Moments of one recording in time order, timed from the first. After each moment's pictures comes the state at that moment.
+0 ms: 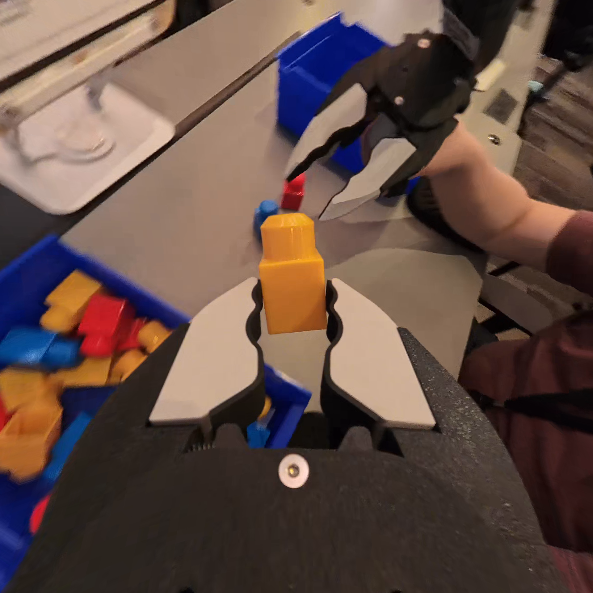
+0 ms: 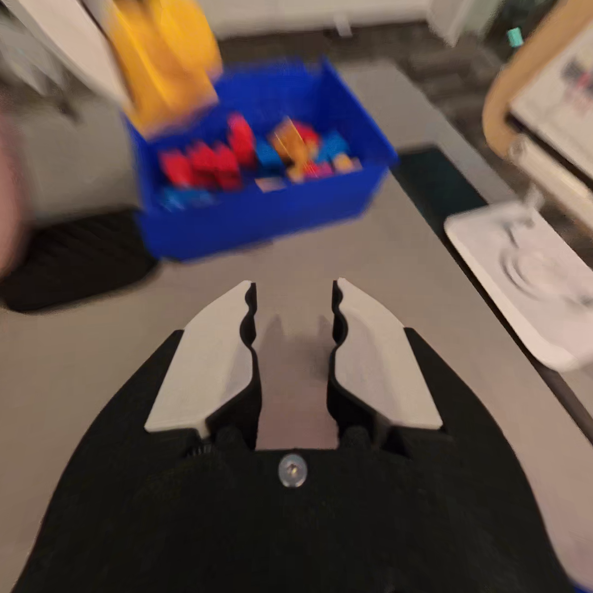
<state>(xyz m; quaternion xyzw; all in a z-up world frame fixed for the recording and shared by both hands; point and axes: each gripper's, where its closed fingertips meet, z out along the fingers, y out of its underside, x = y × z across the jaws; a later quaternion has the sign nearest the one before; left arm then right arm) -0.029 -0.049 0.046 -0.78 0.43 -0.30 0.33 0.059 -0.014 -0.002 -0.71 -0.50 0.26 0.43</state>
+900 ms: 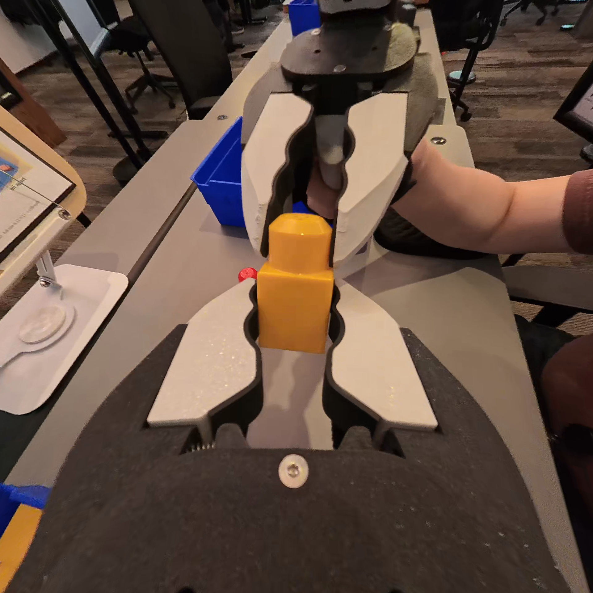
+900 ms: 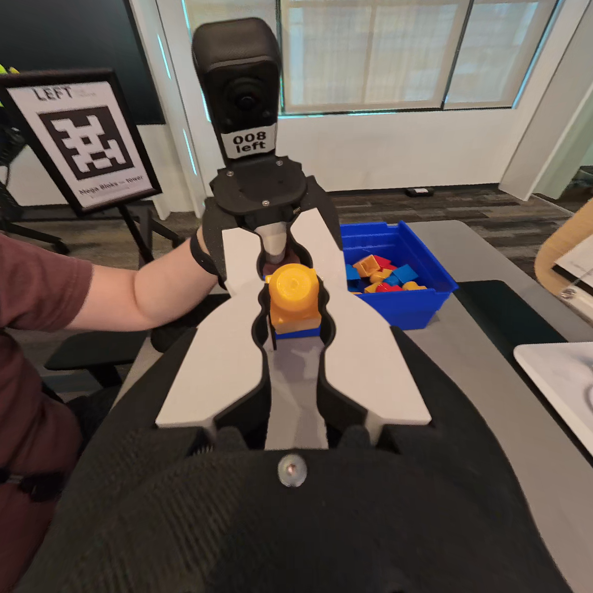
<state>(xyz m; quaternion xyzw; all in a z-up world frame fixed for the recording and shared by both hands) 0.086 -0.067 0.044 -0.63 0.56 -0.32 0.43 0.061 -0.071 0.085 -0.56 -0.50 0.45 0.48</state>
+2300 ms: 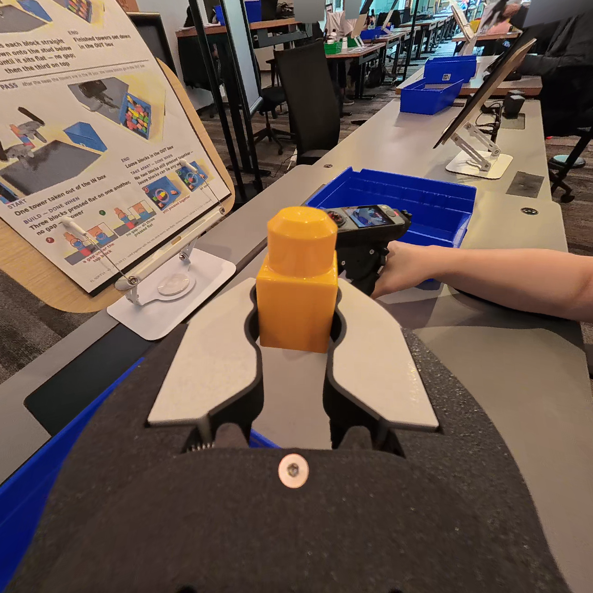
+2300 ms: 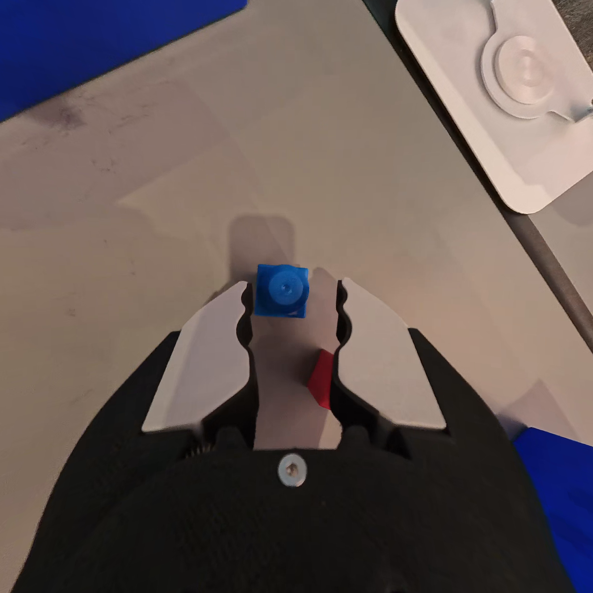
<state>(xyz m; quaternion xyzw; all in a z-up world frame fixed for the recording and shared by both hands) -0.004 -0.018 0.092 -0.67 0.43 -0.29 0.54 0.113 0.050 -0.117 -0.84 -0.44 0.07 0.32</state>
